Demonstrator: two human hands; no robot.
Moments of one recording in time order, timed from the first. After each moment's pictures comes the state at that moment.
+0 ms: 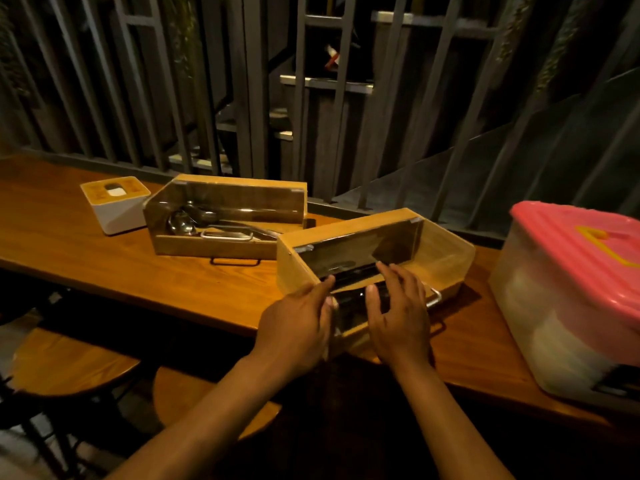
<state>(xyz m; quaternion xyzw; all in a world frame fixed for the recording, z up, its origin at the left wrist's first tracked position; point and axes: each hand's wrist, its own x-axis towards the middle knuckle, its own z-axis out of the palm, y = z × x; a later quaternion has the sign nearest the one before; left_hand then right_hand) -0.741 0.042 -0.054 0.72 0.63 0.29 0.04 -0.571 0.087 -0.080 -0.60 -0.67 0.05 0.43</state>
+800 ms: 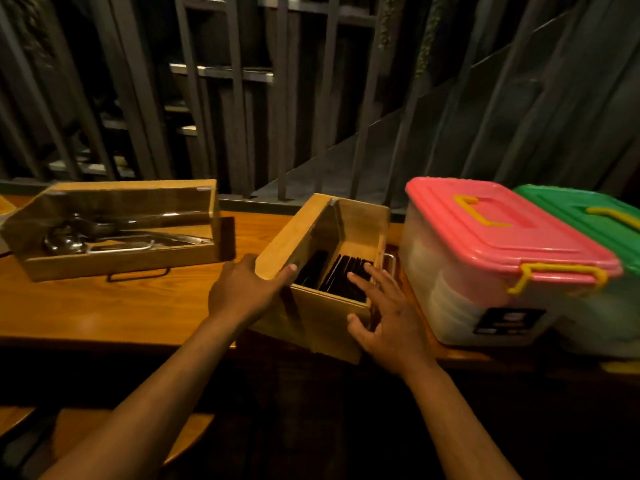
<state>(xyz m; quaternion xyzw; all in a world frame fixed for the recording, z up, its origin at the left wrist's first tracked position) -0.676 0.125 -0.067 0.63 0.70 0.32 0.14 -0.438 0.041 -0.073 -0.61 -0.72 0.06 0.32</state>
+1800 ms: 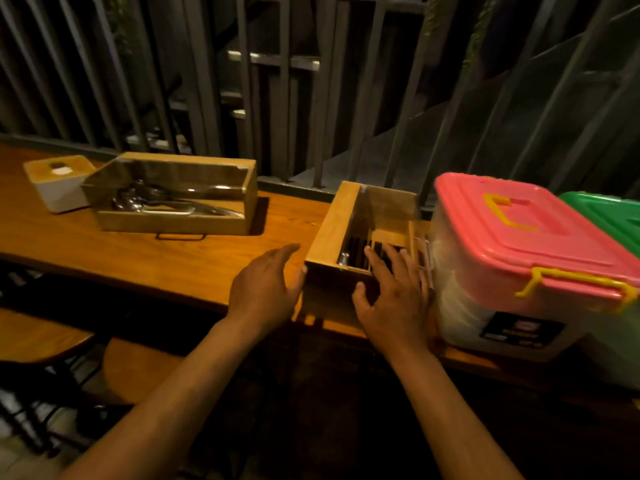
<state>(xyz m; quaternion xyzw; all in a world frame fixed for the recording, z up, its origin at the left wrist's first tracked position) -0.645 0.043 -0.058 0.68 0.64 0.35 -0.02 -0.440 0.034 -0.062 -0.62 -0.70 -0.05 0.35</state>
